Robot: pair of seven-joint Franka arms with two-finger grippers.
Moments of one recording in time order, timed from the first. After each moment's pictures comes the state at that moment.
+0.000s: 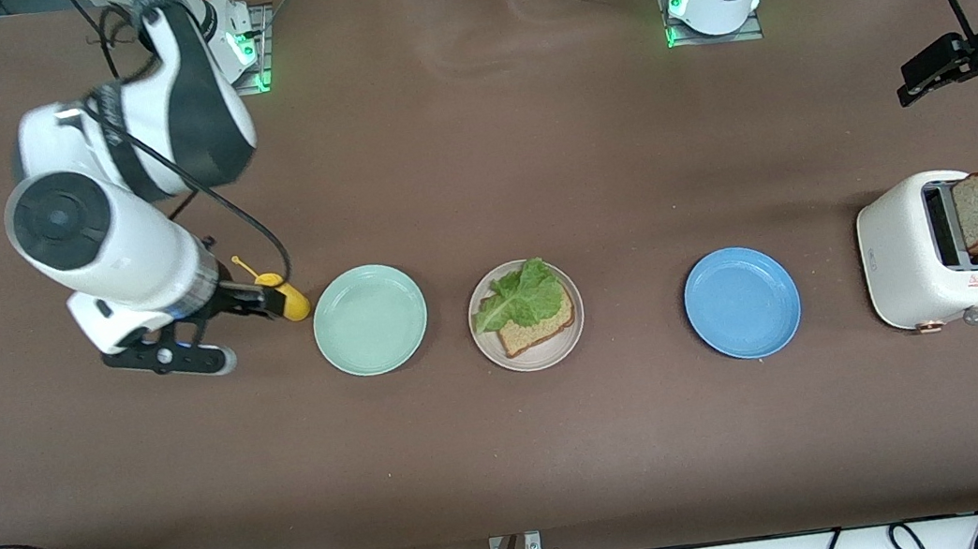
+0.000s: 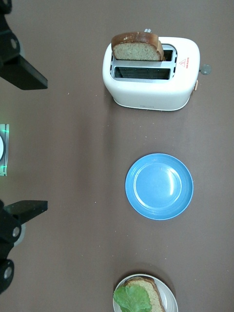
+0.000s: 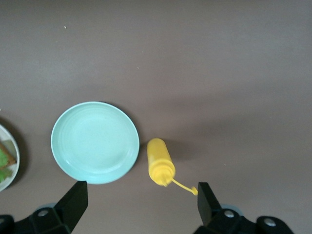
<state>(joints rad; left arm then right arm) 0.02 0.06 -0.02 -1.46 -0.01 1.40 -0.05 0.72 0.48 -0.54 -1.29 0.17 1.62 0.38</state>
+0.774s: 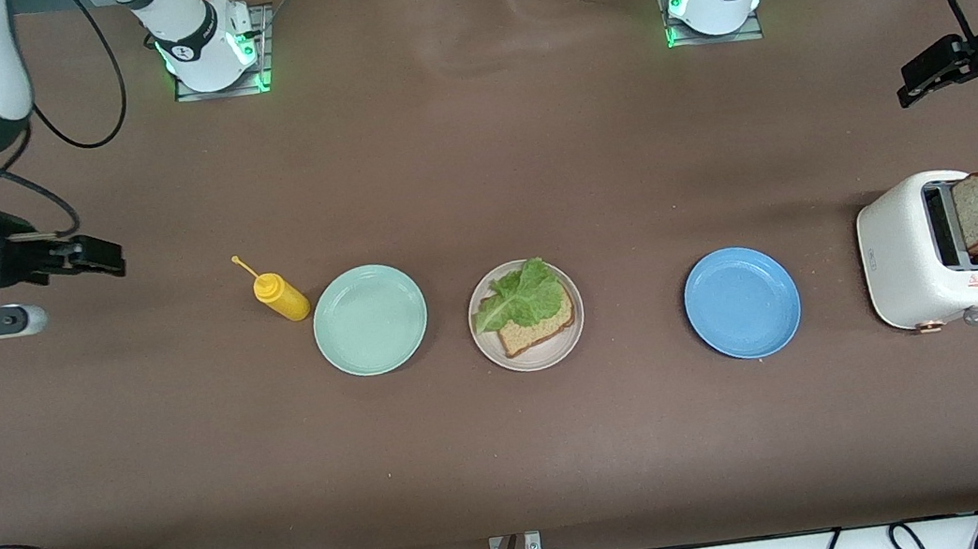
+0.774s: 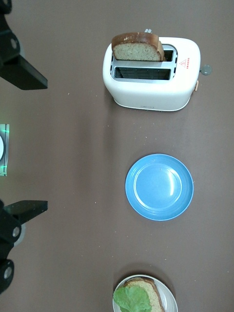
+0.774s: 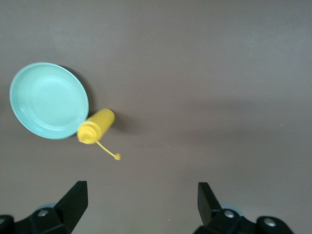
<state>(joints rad) 0.03 0.06 -0.02 -1.46 -0.01 1.40 -0.05 0.72 0.28 -0.78 -1.47 0.17 1.54 -0.09</state>
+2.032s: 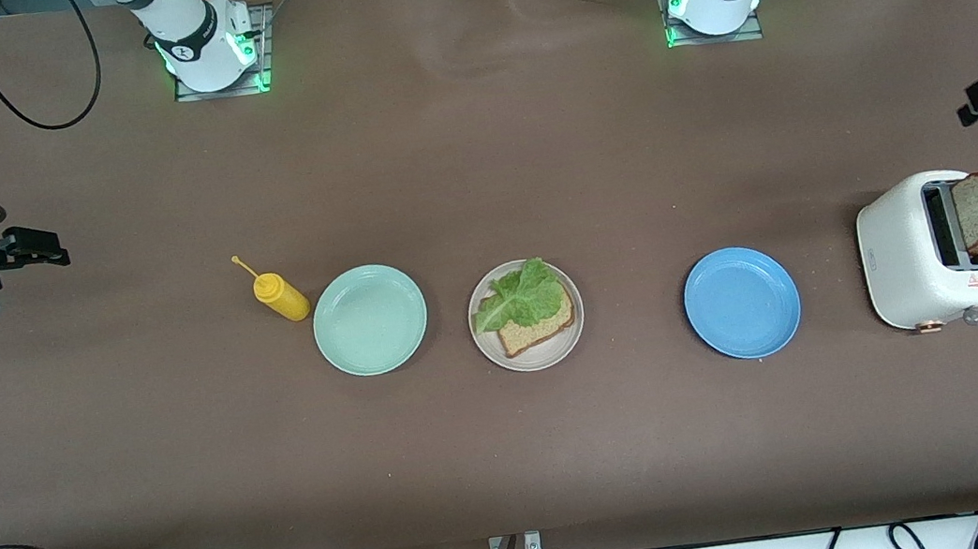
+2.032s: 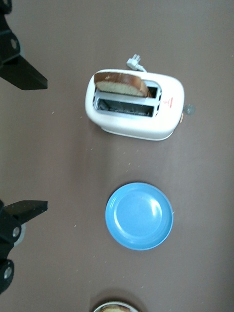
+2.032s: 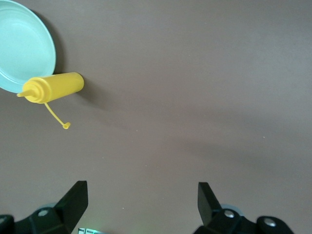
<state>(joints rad) 0.18 0.12 -0.01 -1.46 0.00 1.50 0.05 0.76 0.26 -0.93 -1.64 0.18 1.61 -0.45</state>
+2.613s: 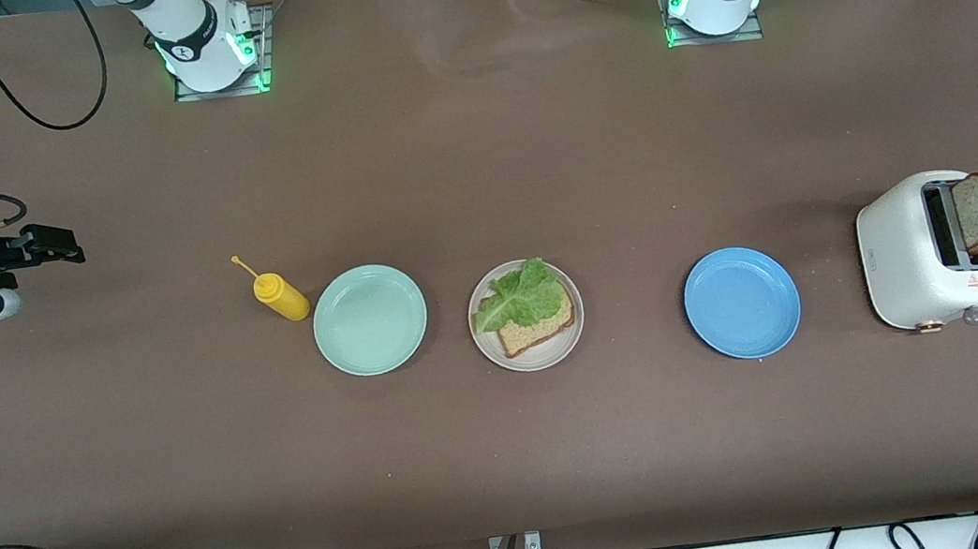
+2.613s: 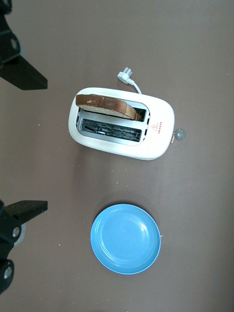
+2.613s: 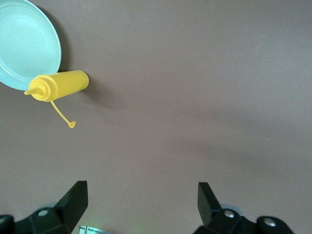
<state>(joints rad) 0.25 0.18 -0.02 -1.46 0.00 1.57 0.10 0.77 0.26 -0.94 -1.64 0.18 1.60 -0.45</state>
